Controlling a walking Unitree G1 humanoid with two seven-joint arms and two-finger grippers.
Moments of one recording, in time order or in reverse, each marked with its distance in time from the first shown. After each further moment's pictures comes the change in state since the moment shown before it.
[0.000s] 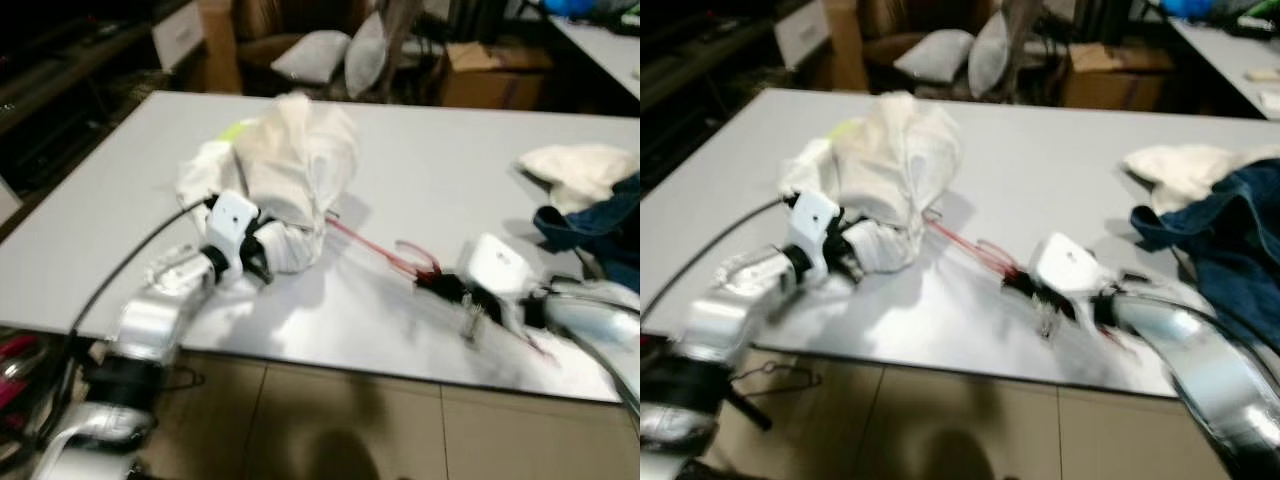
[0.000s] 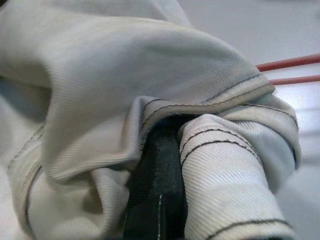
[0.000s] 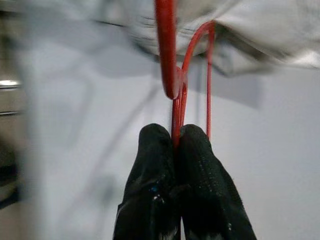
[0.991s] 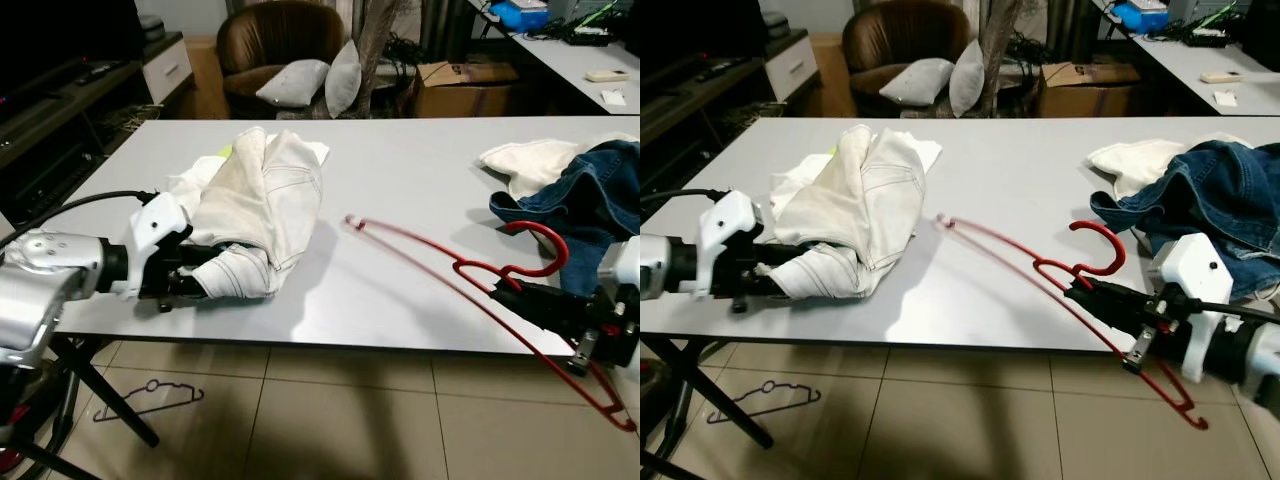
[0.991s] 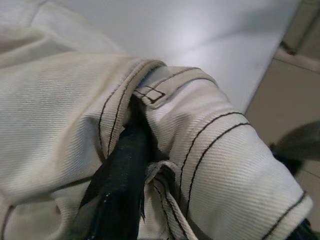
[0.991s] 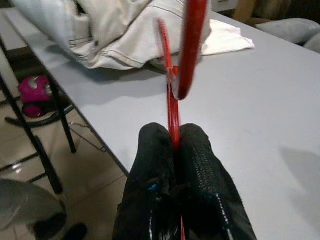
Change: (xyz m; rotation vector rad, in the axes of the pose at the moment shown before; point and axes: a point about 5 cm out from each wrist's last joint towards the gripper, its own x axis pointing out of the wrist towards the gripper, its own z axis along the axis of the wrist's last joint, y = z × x) left arm -0.087 0.034 0.023 0.047 0.186 -0.455; right arm -0.079 0.007 0.006 0.335 -0.093 -0.168
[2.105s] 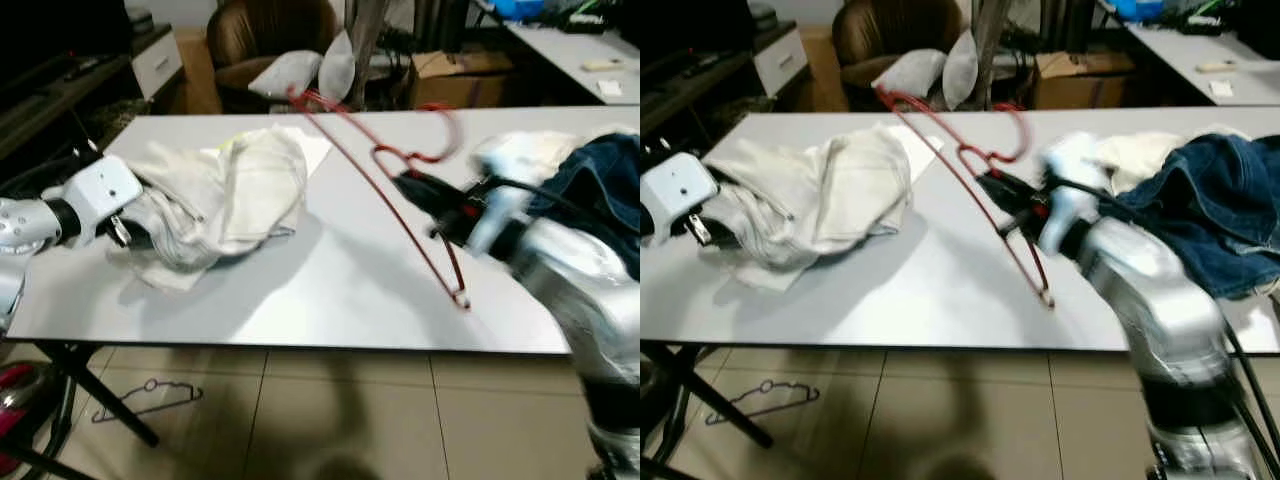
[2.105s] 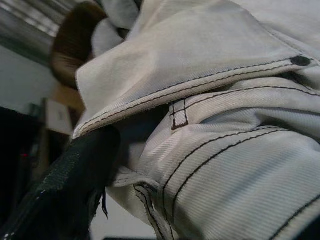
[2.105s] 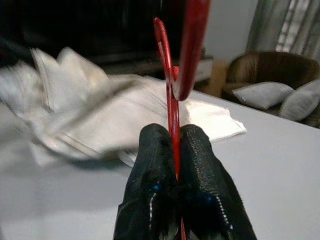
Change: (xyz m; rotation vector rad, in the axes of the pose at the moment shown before) left arm -0.039 0.071 -0.010 0.401 0.156 0.655; right arm 0.138 -0.028 0.056 0.002 -0.268 -0.109
